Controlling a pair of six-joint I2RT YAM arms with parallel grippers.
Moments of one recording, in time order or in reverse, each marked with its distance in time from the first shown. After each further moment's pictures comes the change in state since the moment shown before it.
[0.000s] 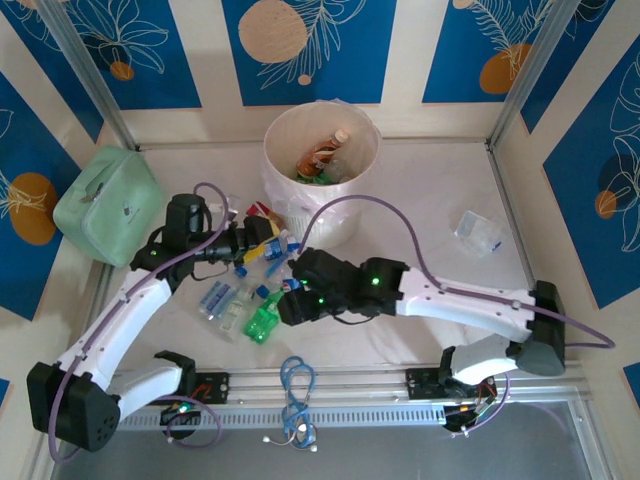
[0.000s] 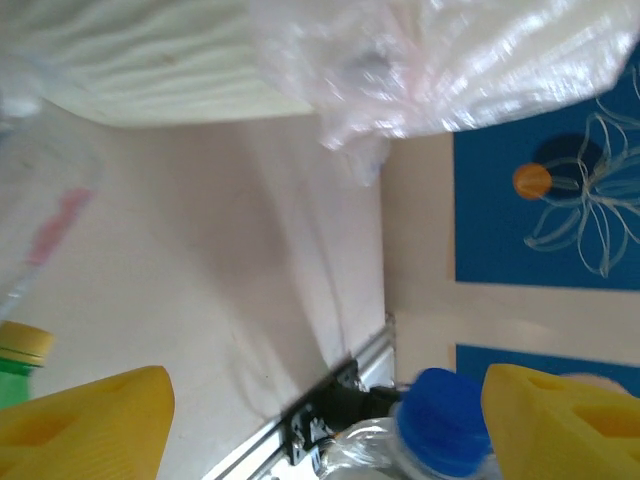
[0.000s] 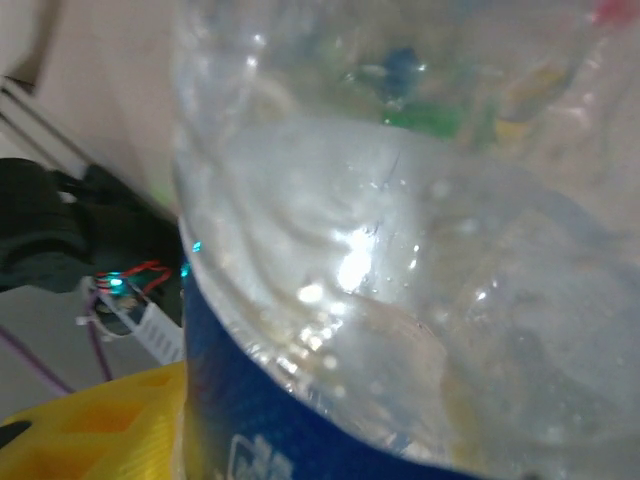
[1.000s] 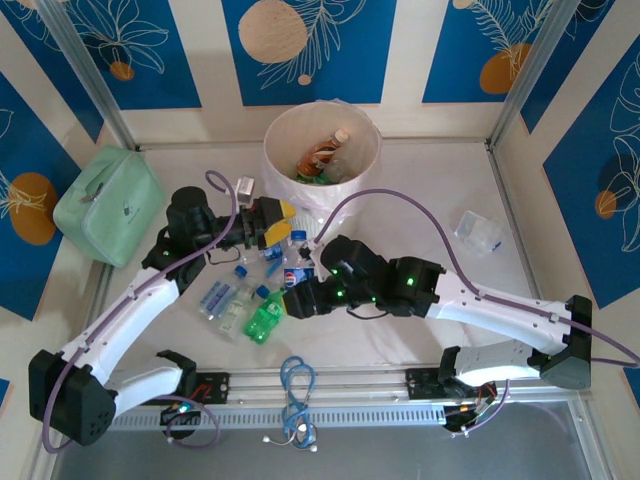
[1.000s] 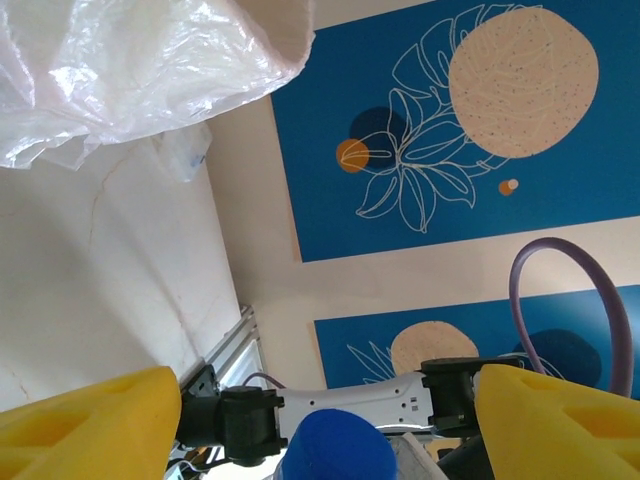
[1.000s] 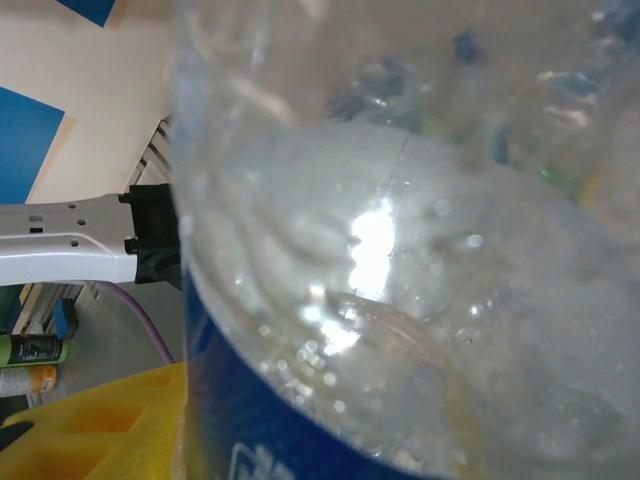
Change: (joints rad) left arm -0.089 0.028 -0.015 0.483 0.121 -0.329; right arm -0.055 -0.144 -0.058 0.120 -0.117 -0.040
